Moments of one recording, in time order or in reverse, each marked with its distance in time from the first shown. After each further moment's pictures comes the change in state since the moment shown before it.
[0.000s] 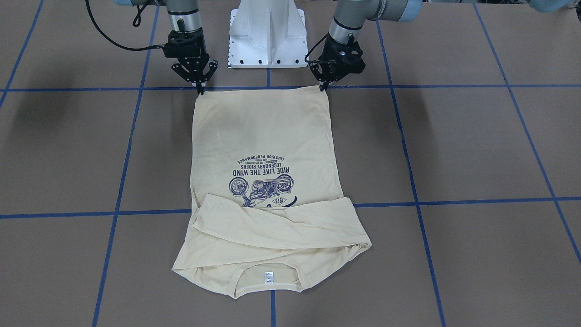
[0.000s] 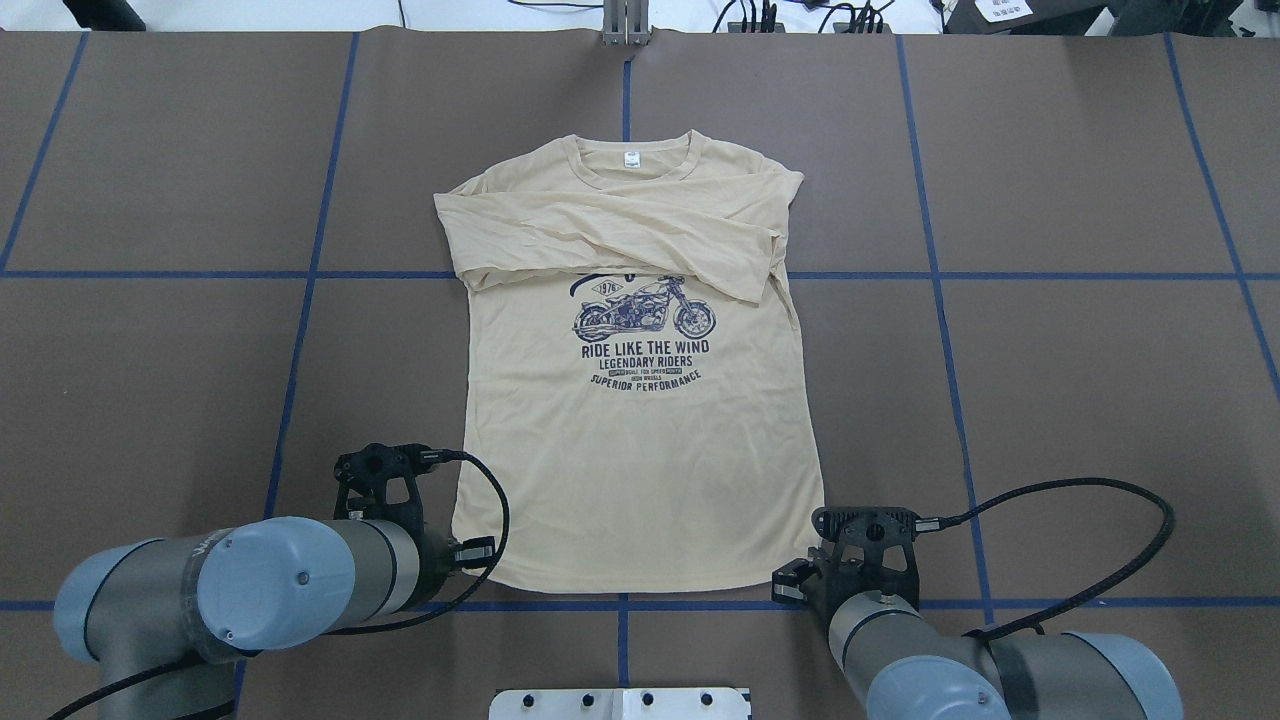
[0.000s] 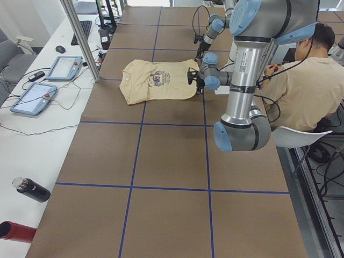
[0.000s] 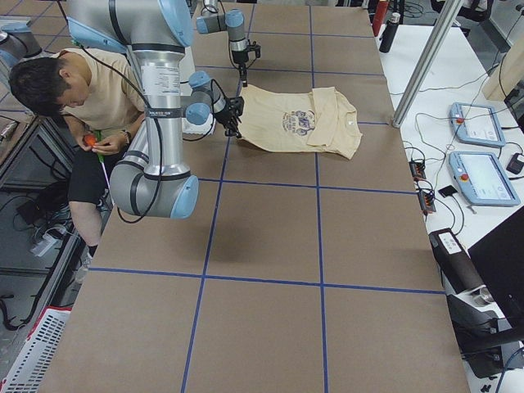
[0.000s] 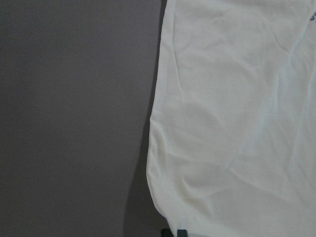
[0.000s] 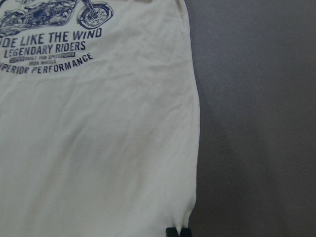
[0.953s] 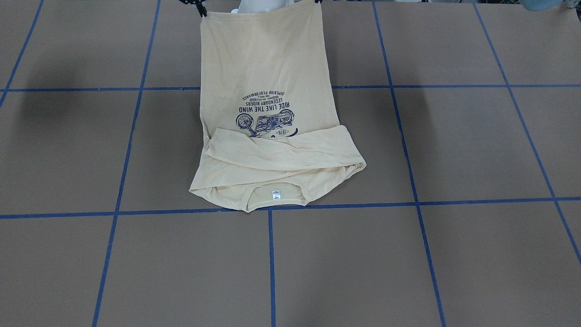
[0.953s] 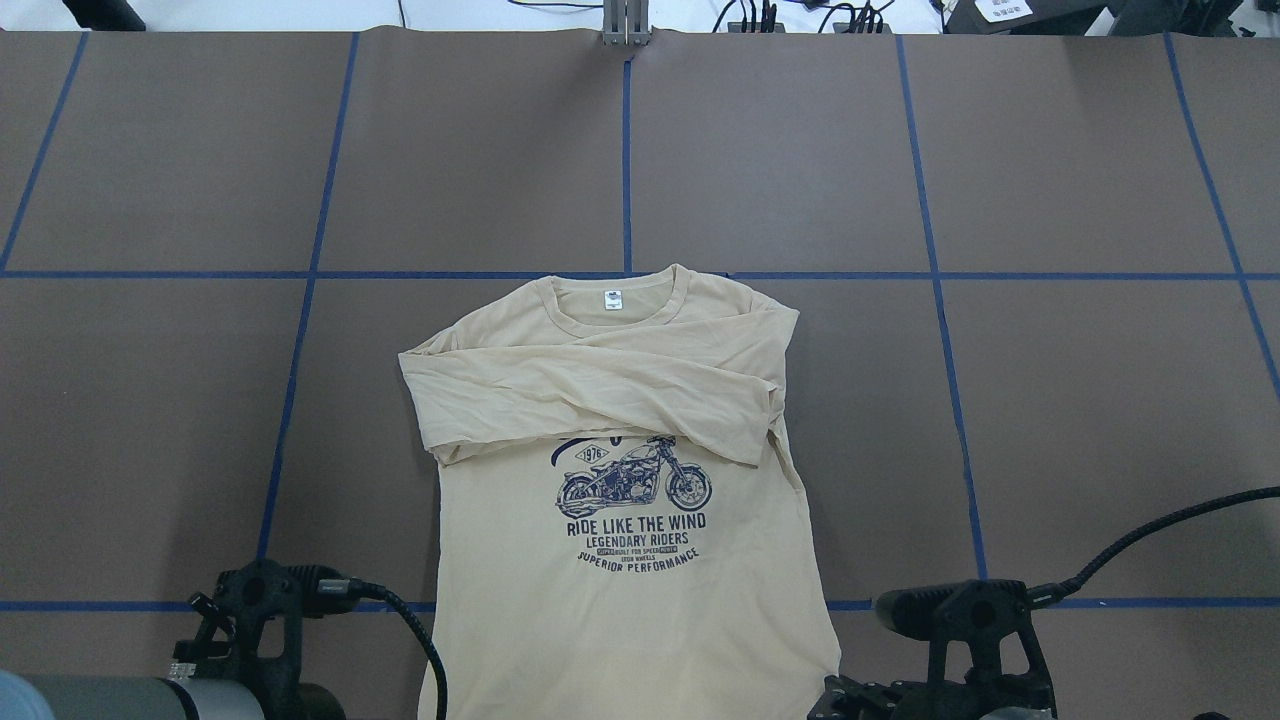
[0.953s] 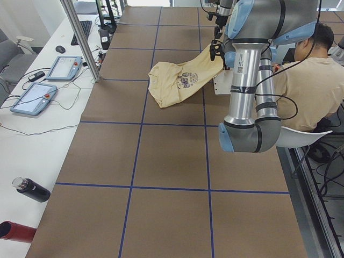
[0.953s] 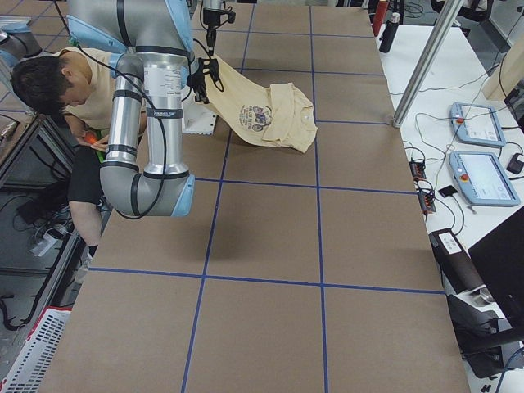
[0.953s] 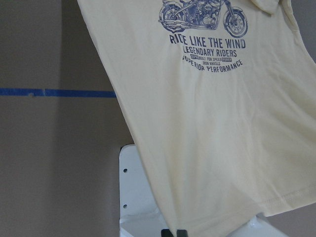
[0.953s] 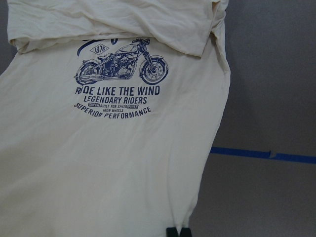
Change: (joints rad) left arm 0.170 0.021 -0.398 0.280 -0.072 -0.039; right arm -0.170 -0.009 0.390 -0.272 0.087 -0.010
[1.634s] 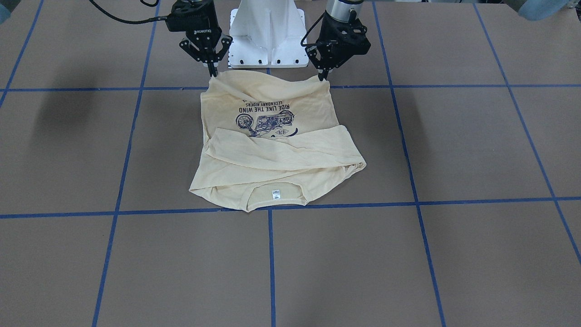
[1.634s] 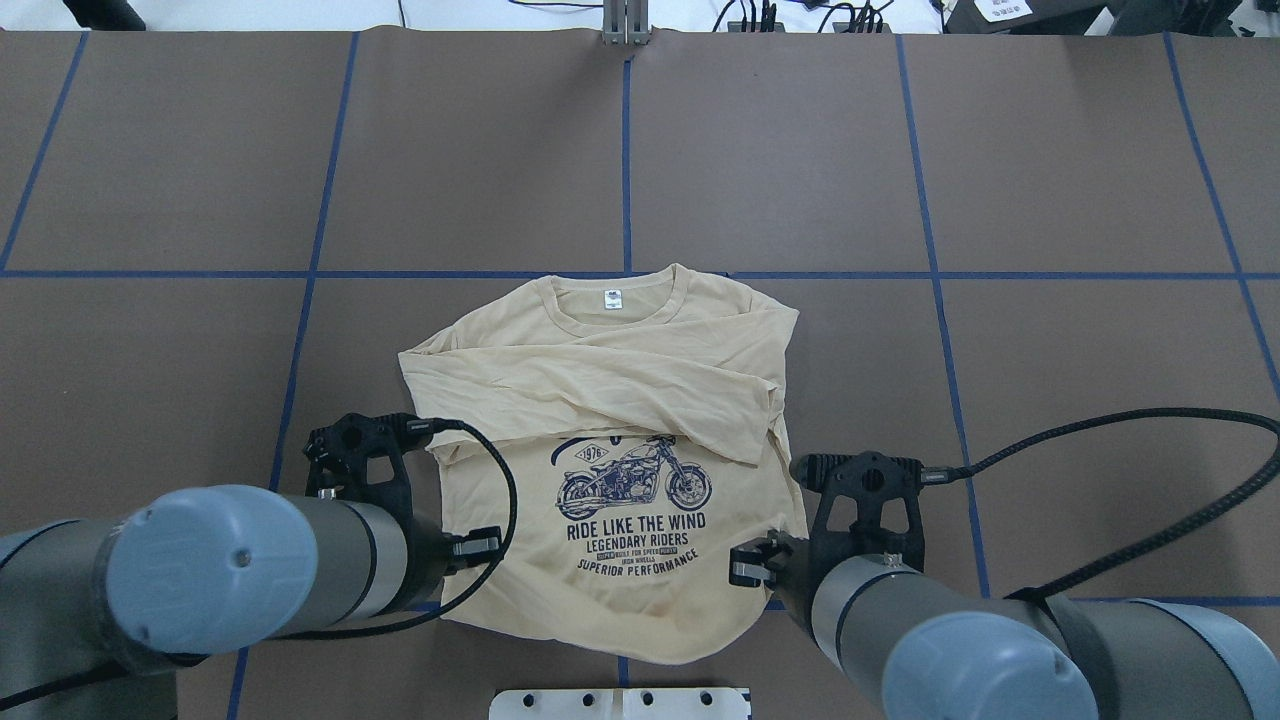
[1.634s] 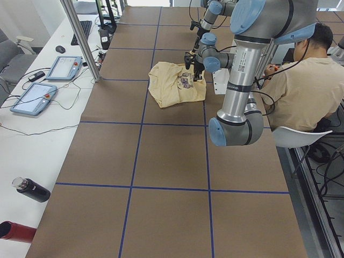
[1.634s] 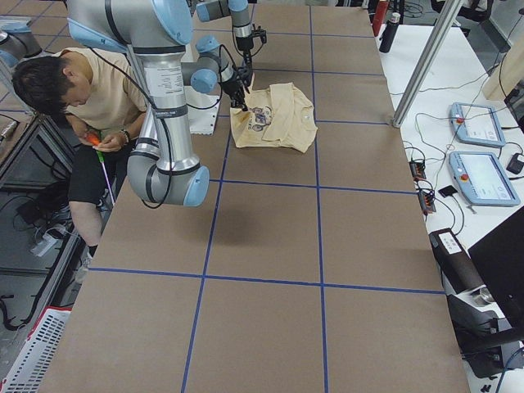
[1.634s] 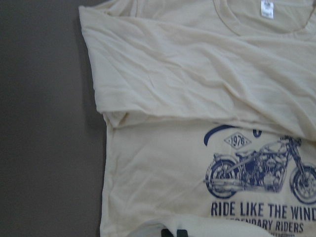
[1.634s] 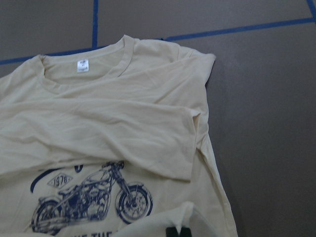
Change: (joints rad) left arm -0.286 -0.162 0.334 0.002 0.053 0.006; right arm 0.307 0.224 -0.315 0.007 0.000 -0.007
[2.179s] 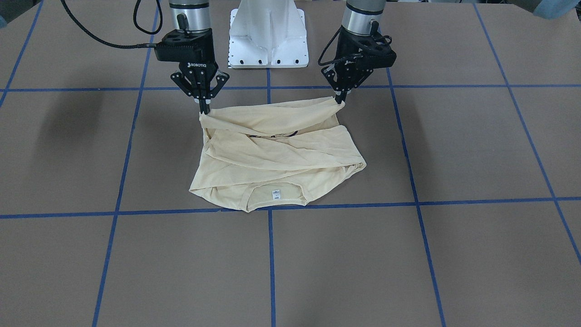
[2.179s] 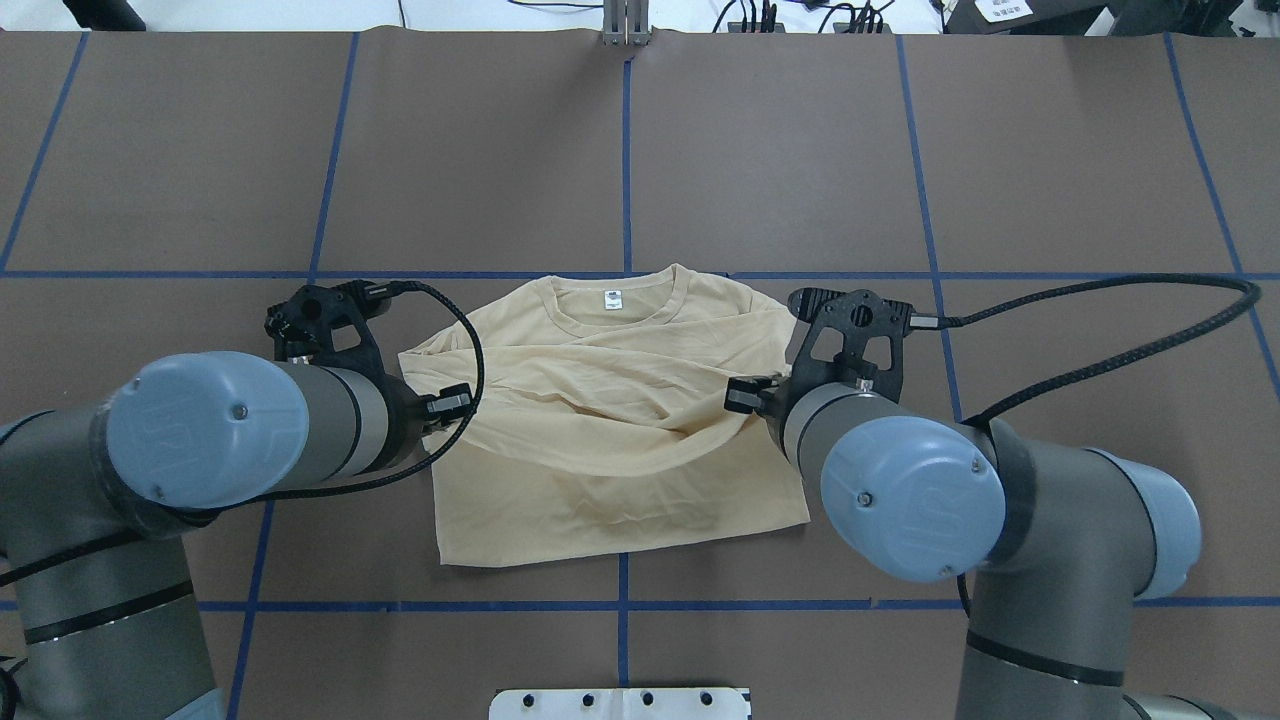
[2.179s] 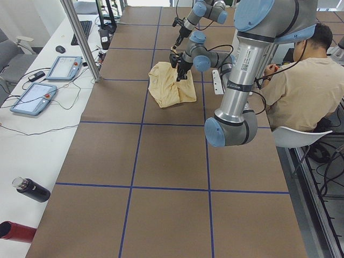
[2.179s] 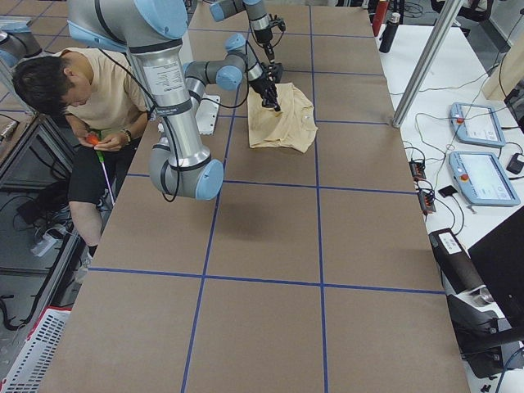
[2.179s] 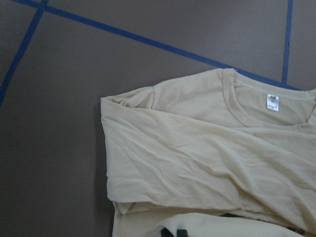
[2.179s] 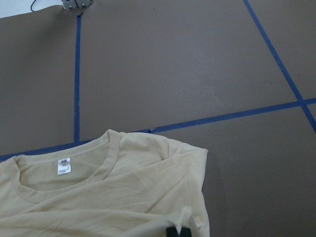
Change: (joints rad) left arm -0.128 -0.014 0.023 -0.001 0.026 0.016; right arm 0.180 0.119 -0.155 0.006 0.002 -0.046
